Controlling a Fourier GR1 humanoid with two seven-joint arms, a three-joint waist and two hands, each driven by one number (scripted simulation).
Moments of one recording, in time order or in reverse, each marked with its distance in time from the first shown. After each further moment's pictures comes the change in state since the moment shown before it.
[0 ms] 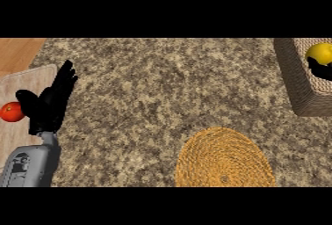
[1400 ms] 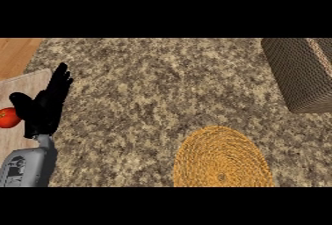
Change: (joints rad) left arm 0.022 0.004 0.018 -0.009 0.002 0.009 -0.002; right arm 0.043 -0.195 -0.462 -0.007 -0.479 0.316 -0.023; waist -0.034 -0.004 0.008
